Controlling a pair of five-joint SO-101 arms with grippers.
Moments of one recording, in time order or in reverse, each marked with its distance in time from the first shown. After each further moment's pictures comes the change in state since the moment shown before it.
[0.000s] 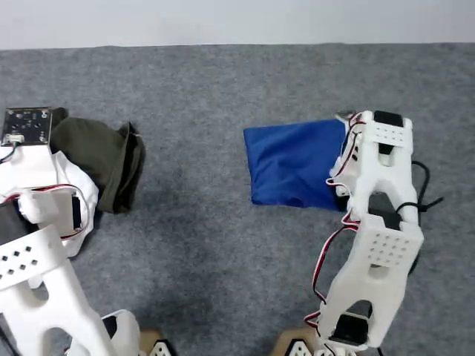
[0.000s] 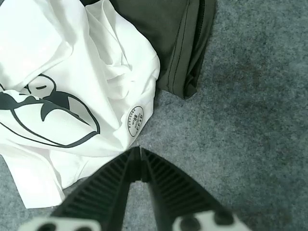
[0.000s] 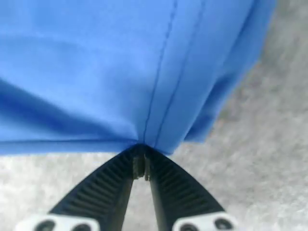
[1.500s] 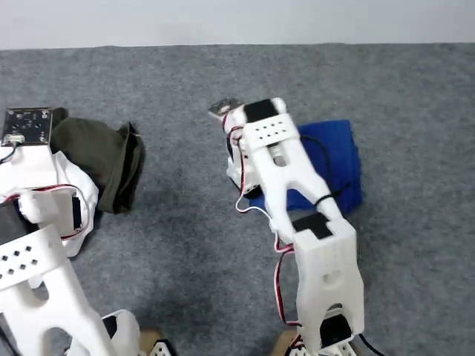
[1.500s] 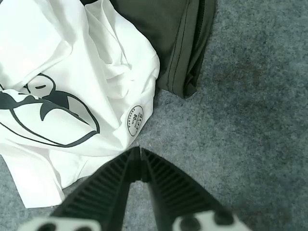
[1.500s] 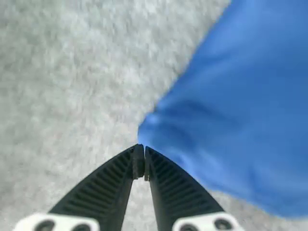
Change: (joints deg) left arm 0.0 0.0 0.2 0.1 0.0; right arm -33.7 -0.4 -8.7 2.3 -7.6
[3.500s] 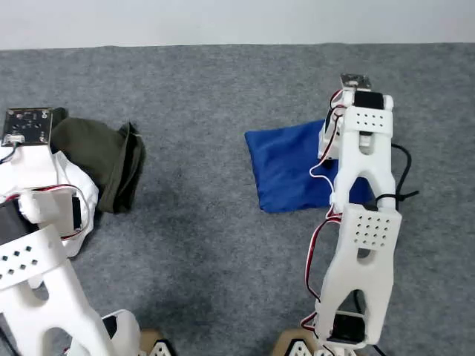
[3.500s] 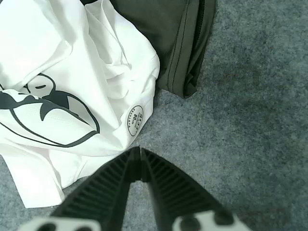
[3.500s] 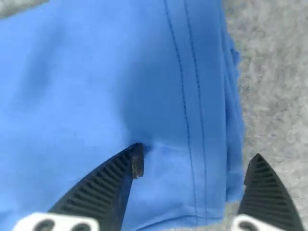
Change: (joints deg) left arm 0.0 0.0 0.0 0.0 0.0; right arm 28.0 14.8 -19.7 -4.6 -13.7
